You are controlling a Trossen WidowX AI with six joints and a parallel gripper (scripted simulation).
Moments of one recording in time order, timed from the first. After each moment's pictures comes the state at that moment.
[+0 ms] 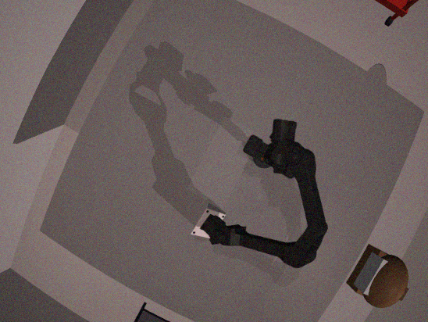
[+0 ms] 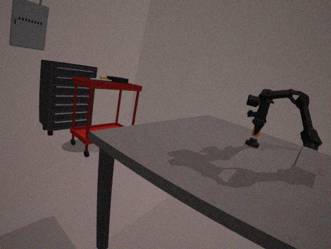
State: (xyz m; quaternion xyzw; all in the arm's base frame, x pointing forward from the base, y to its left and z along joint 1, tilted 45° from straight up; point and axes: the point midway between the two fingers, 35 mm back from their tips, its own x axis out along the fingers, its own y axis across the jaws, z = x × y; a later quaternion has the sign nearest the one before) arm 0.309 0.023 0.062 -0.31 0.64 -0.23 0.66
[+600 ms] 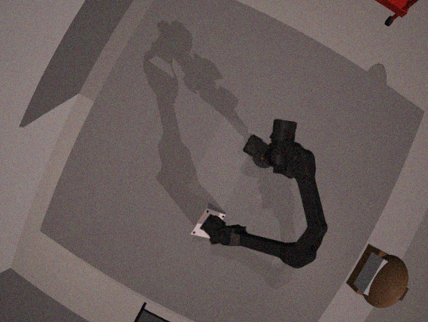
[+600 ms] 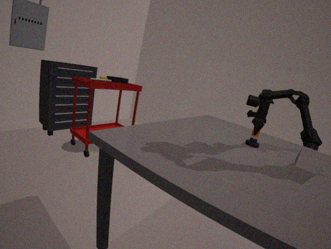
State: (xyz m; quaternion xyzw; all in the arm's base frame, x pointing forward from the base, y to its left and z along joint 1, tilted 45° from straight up) arm 0.310 0.022 0.060 -0.31 0.64 -0.23 0.67
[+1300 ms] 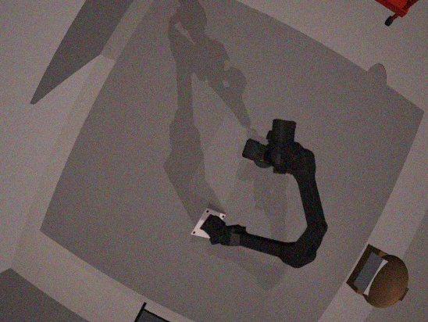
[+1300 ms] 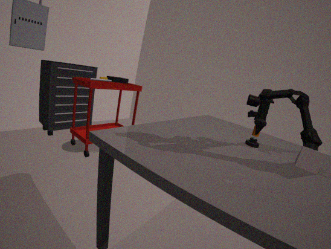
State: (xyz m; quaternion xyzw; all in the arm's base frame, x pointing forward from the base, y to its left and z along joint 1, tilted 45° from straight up) arm 0.309 0.024 0.062 -0.37 0.66 -0.17 0.63
